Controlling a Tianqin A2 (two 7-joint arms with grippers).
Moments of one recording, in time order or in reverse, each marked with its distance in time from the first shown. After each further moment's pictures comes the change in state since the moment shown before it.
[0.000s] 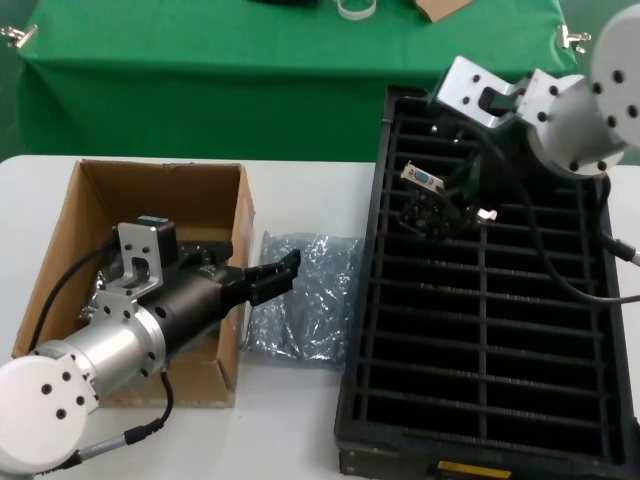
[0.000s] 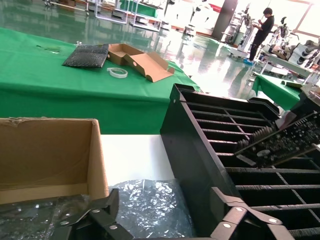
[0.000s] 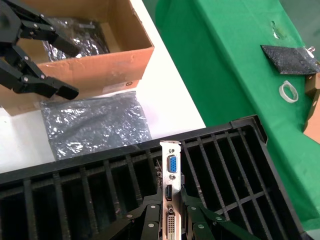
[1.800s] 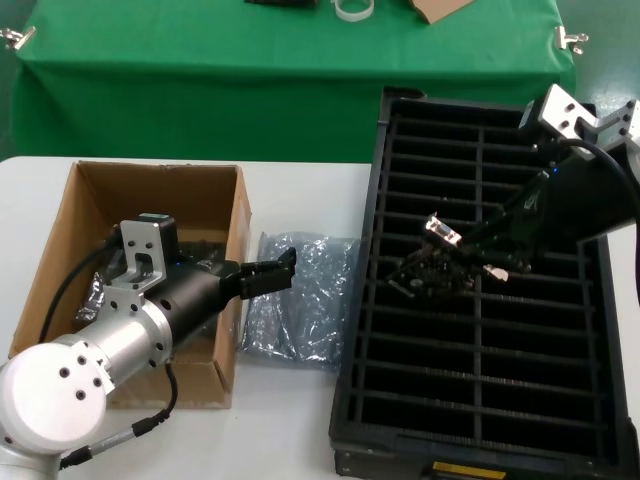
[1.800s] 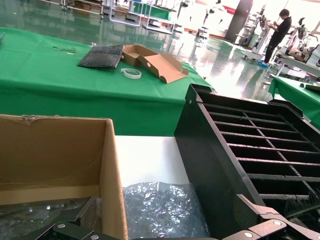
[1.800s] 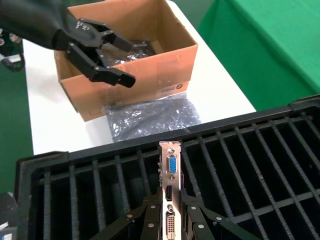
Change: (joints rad) left arm -0.042 0.119 -0.097 0.102 0.074 -0.009 0.090; right arm 0.034 0.237 -0.043 -0.222 0.549 0.031 -0.207
